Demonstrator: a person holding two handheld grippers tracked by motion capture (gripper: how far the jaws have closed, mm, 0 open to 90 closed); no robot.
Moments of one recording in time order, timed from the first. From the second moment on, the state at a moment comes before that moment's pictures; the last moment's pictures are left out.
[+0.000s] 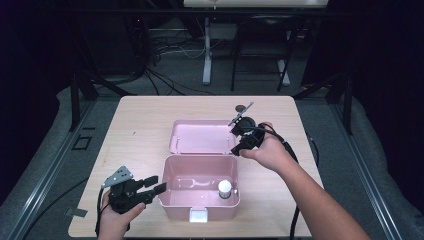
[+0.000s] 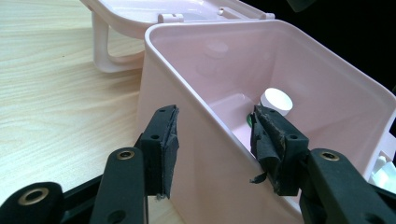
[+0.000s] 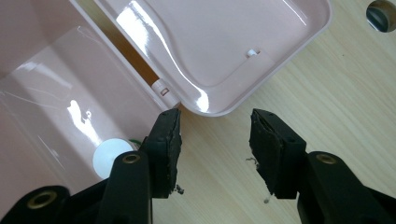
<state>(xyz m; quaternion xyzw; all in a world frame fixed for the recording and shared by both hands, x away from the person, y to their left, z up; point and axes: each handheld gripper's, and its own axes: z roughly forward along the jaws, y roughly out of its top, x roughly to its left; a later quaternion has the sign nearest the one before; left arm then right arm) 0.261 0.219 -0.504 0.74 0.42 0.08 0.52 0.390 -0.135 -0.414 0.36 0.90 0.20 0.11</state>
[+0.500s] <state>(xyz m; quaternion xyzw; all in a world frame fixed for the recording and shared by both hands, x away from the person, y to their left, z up) 0.261 0.218 -0.503 0.74 0.42 0.08 0.52 0.406 -0.140 -0.422 0.42 0.86 0.26 0.13</state>
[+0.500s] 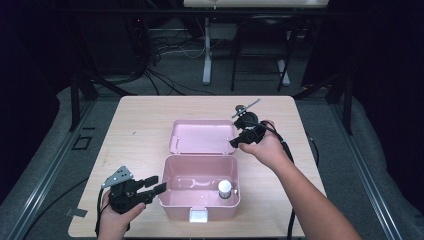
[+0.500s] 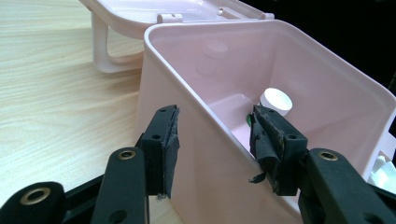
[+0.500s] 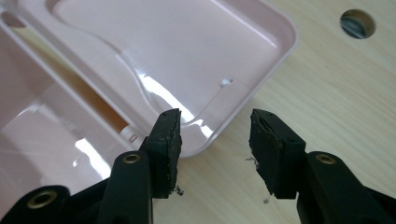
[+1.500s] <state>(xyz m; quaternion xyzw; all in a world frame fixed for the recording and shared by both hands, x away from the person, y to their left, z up) 0.261 0.218 -0.503 0.74 0.41 0.08 0.52 0.430 -0.143 -0.449 0.50 0.79 0.32 0.16</state>
